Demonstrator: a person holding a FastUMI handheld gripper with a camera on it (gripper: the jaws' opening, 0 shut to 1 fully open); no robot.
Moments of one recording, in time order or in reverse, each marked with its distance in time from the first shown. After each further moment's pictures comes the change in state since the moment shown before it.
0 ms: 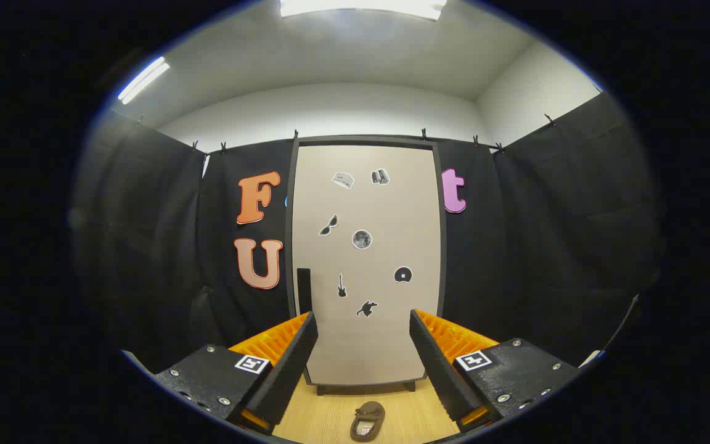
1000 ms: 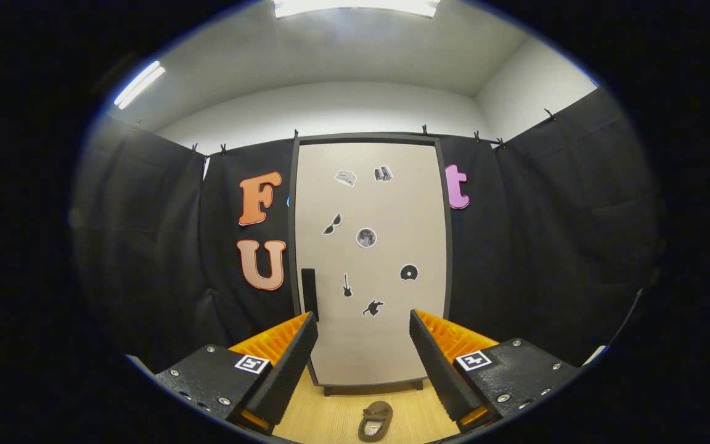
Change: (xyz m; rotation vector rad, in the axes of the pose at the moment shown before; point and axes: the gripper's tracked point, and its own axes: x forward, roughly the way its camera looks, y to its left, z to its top) arm 0.009 0.015 -0.004 0.026 0.013 0.026
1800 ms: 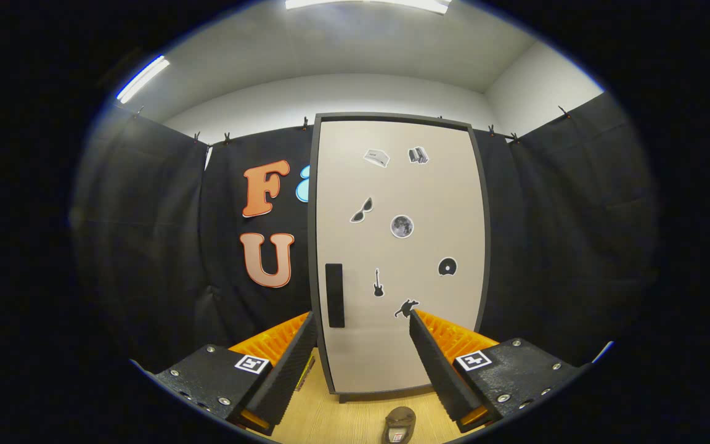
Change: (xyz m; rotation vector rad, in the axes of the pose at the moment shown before) arm 0.071 0.068 -0.026 -0.020 0.026 0.004
